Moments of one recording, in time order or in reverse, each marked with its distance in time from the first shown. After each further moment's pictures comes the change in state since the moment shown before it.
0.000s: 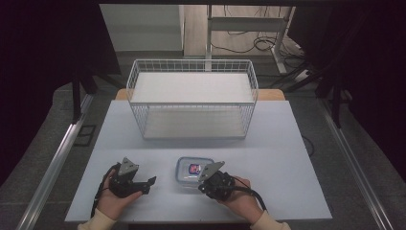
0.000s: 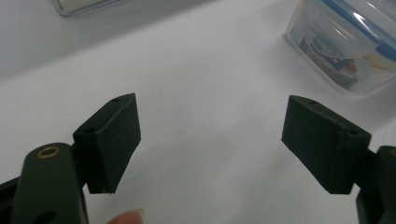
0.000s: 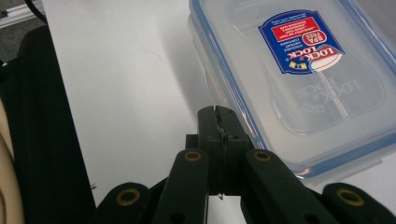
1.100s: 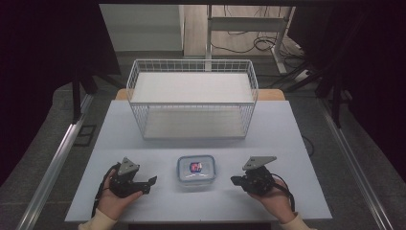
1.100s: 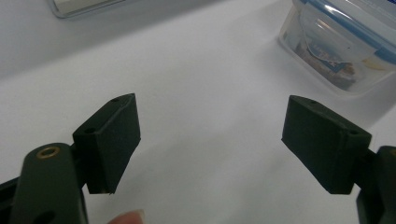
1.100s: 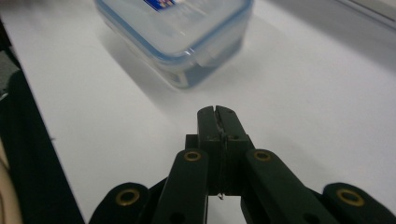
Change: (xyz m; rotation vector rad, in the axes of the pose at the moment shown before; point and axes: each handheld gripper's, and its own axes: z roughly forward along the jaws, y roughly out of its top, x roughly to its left) left arm -0.001 0.001 0.000 -0.019 -0.015 -0.020; right arm -0.052 -0.079 -0.054 -0.158 -0.047 0.287
